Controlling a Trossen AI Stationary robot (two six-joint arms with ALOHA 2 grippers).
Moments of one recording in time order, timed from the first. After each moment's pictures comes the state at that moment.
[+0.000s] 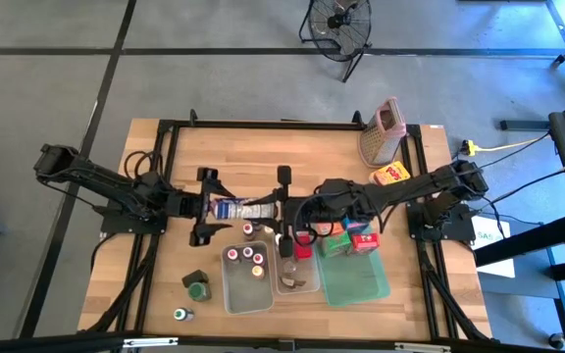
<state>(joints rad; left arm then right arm) -0.22 0.96 0.41 1.03 0.03 0.40 0.26 1.73 1.50 0.29 0.17 -0.37</state>
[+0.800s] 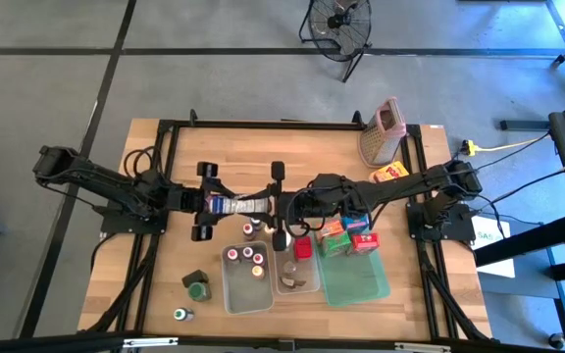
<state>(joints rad) -0.17 0.97 0.41 1.07 0.03 0.36 0.22 1.77 1.50 0.35 0.12 -0.36</state>
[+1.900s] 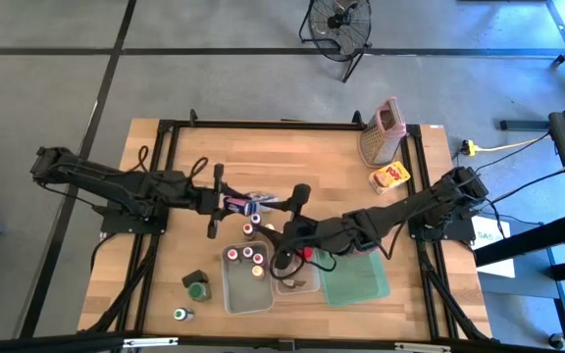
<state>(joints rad) -0.18 0.90 0.64 0.14 -0.19 0.43 0.42 1.76 1.50 0.11 0.73 -0.41</state>
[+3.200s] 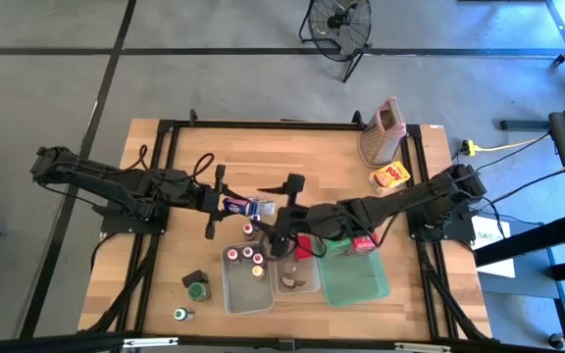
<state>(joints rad) -0.18 0.91 0.69 0.02 -0.16 0.29 0.34 1.76 1.50 0.05 0.63 -0.32</state>
